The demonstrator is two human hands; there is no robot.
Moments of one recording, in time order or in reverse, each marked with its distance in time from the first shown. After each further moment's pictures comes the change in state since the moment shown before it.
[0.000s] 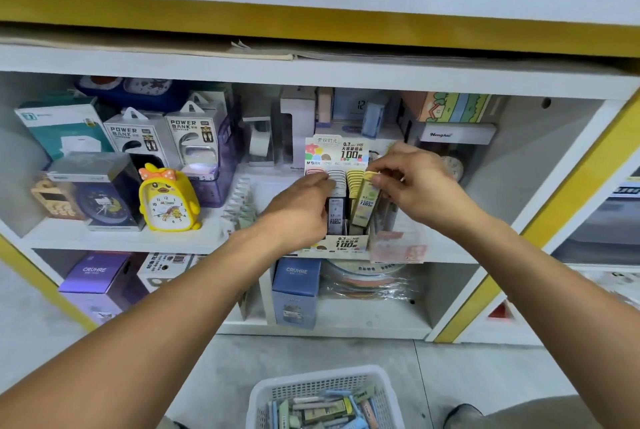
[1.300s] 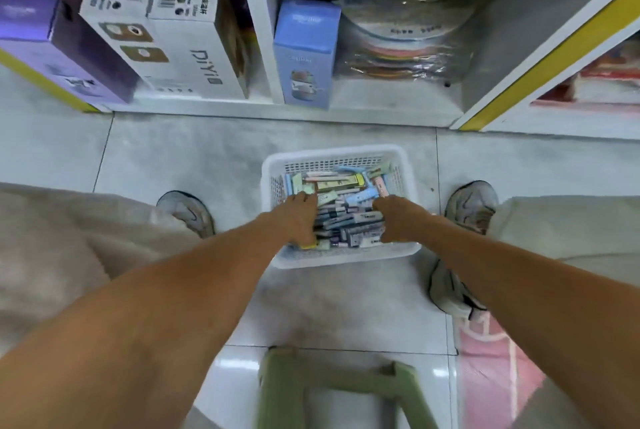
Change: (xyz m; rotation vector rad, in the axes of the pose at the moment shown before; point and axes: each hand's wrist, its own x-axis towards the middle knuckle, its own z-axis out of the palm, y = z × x) left_hand -0.209 -0.082 0.337 0.033 -0.896 -0.267; right_hand -0.308 0.083 0.280 -0.253 -1.207 0.429
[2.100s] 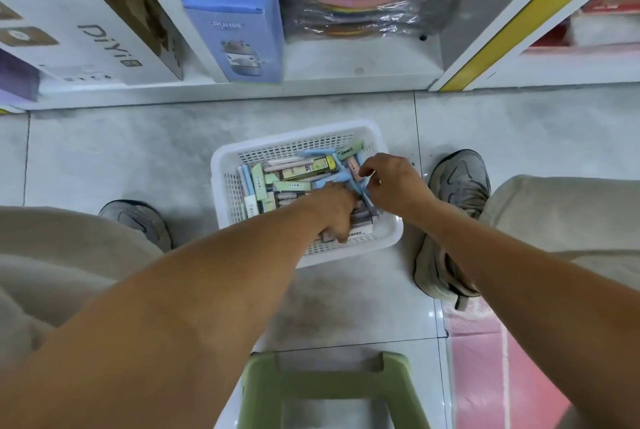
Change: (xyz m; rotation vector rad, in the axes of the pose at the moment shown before) left_hand 0.080 0.100 0.002 0.208 -0.142 0.261; right_hand 0.012 0.039 -0.002 0.457 0.416 0.029
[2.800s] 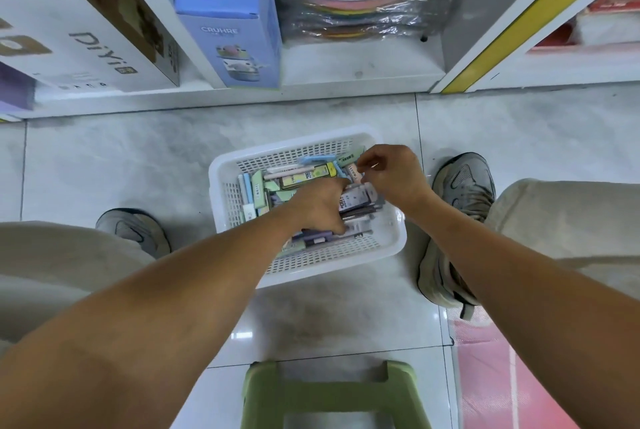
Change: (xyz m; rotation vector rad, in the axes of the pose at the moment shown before) left_hand -0.011 -0.024 -0.006 -0.351 0.221 0.011; right_hand 0.017 -0.002 -0.001 0.514 0.158 0.119
